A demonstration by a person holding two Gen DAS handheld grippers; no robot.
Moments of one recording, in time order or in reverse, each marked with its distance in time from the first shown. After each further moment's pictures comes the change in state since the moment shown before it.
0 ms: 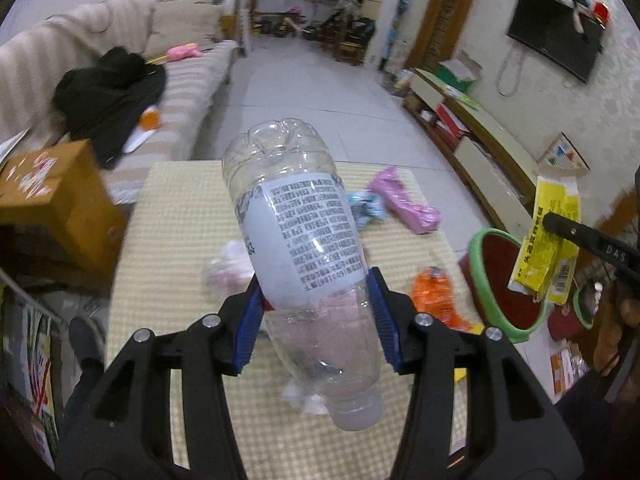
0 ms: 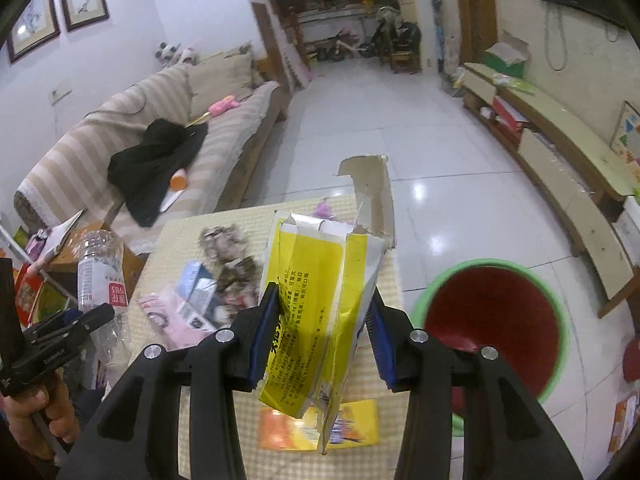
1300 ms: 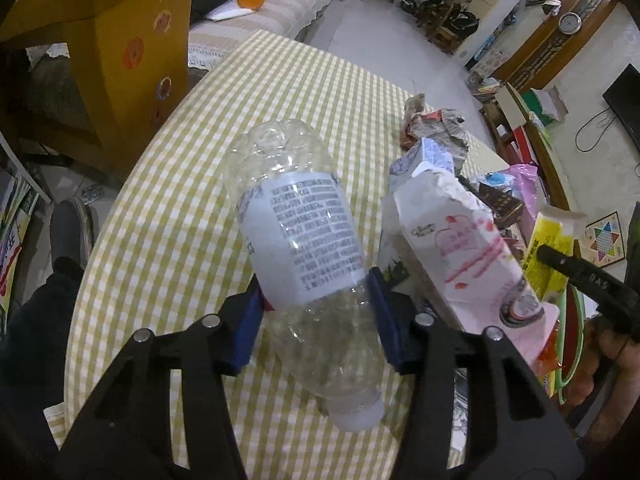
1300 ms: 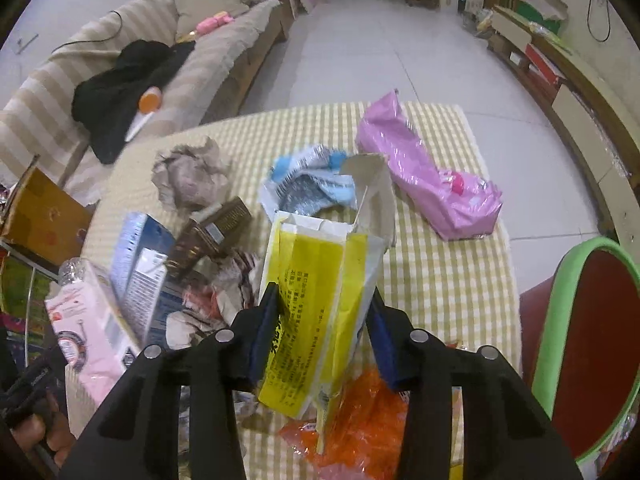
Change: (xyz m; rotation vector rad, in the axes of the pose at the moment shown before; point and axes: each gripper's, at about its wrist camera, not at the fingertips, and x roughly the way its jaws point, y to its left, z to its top) left arm 0.096 0.147 -0.065 -0.400 0.157 0.084; right arm 0.190 0.053 -0.013 -0.041 0.274 -0.012
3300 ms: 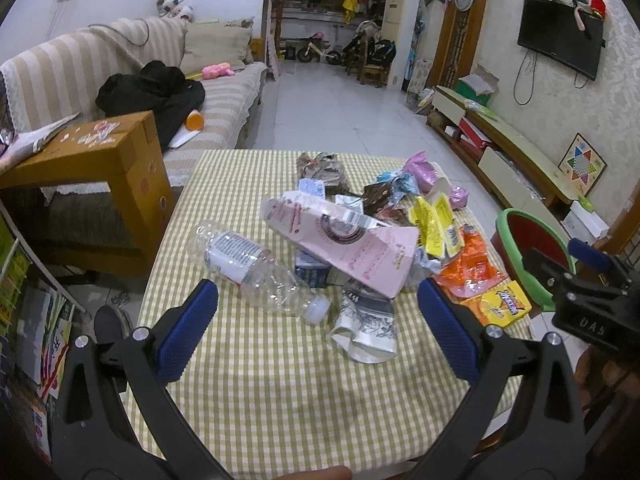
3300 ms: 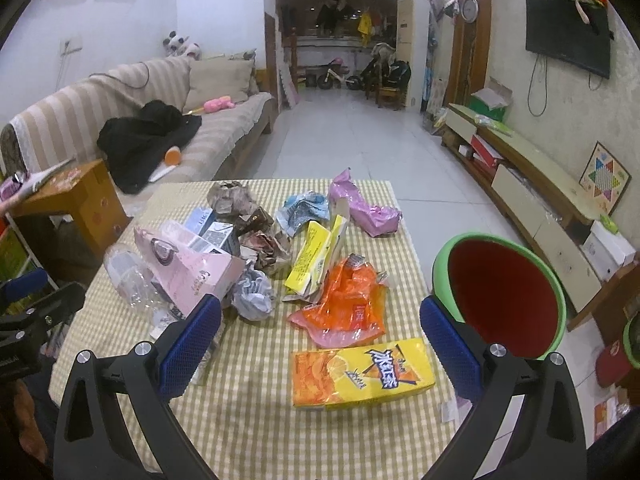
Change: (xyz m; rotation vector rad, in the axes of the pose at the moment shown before) left arm -0.135 -0.075 -0.097 0.367 -0.290 0.022; right arm -0.140 0.049 -0.152 -0.065 -0.387 -0.162
